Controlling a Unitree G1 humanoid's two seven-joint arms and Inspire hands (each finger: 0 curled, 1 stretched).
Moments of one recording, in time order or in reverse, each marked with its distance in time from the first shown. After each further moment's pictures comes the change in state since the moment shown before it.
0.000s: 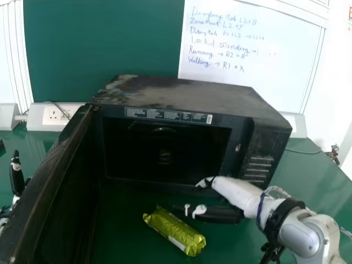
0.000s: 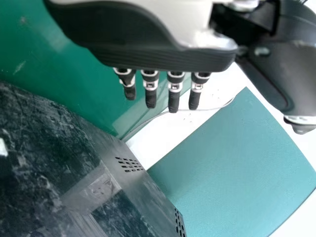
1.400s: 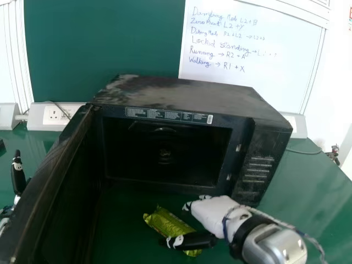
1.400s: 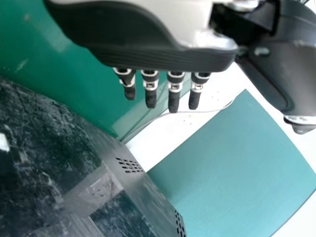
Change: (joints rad) left arm 0.004 -0.017 -0.016 -0.037 -0.006 0.002 0.048; right arm 0.024 0.292 0.241 0.062 -0.753 -0.234 0.437
